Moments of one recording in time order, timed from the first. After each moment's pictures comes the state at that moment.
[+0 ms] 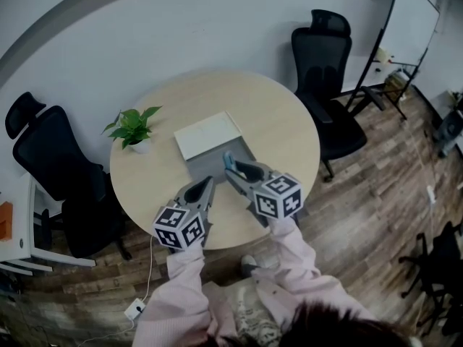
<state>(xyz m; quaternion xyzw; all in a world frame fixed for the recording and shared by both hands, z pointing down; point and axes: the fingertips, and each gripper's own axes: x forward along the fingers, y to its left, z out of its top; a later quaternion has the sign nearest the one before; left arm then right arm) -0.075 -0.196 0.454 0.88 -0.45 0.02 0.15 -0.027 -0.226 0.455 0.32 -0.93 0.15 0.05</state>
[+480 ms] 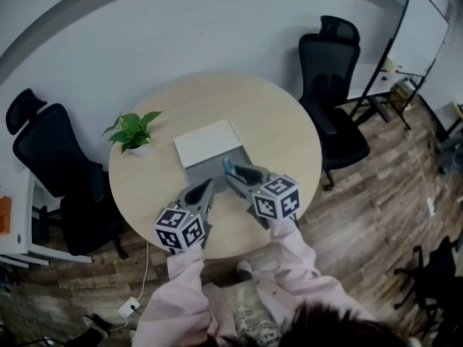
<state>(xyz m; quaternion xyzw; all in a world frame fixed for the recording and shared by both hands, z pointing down) -0.071 -0.229 0.458 0.87 -0.47 0.01 0.17 -0.025 -0.260 0.464 0.29 -0.94 0.16 0.09</state>
